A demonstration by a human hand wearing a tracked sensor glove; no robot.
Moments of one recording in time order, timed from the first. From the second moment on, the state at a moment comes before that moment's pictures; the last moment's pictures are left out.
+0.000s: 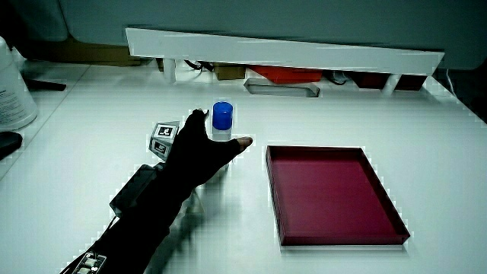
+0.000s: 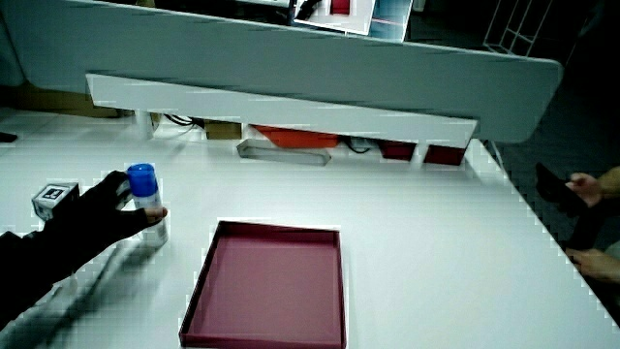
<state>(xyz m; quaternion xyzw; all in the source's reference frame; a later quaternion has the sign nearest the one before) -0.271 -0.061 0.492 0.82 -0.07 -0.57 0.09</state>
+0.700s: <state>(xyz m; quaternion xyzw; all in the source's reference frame) -0.279 -0.058 0.488 0.82 -0.11 -0.56 0.02</state>
